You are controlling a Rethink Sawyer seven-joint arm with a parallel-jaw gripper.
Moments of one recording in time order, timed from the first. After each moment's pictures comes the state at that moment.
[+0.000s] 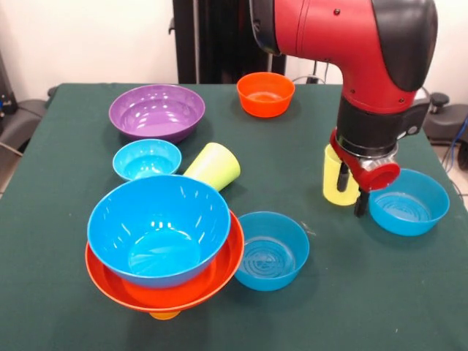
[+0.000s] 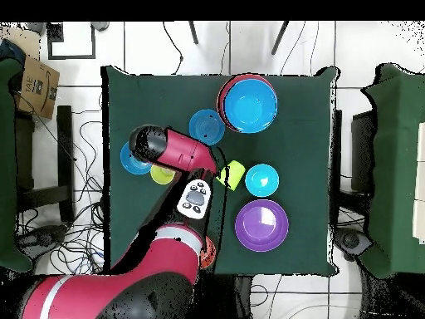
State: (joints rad) arm 0.15 -0.27 -0.26 1.38 0.51 0.58 2.68
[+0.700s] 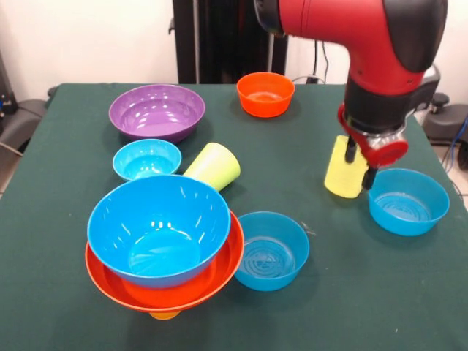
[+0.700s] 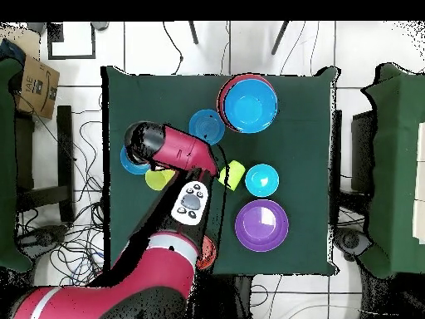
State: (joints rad) arm 0.17 -0.32 -0.30 1.38 0.51 0.77 2.68
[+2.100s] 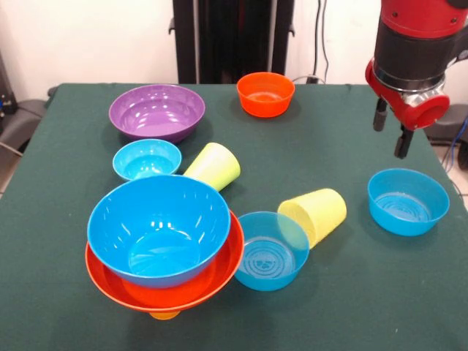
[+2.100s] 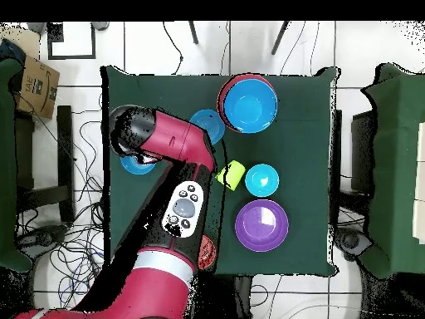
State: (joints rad) arm 0.18 -0.40 -0.32 1.33 0.52 0.90 2.68
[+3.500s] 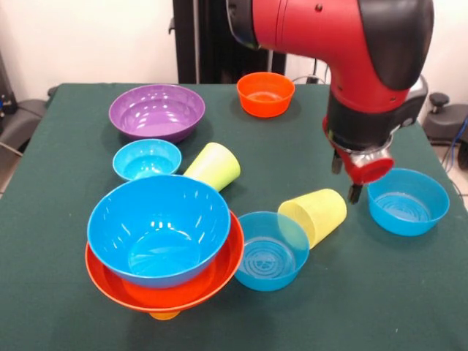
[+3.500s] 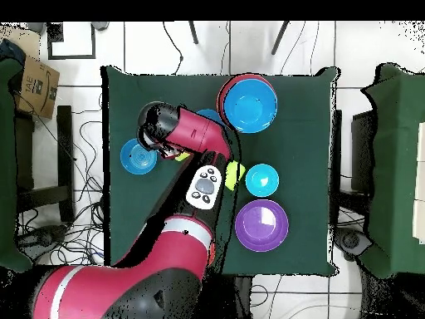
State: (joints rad) arm 0.12 -0.23 -0.33 1.21 0.51 0.89 2.68
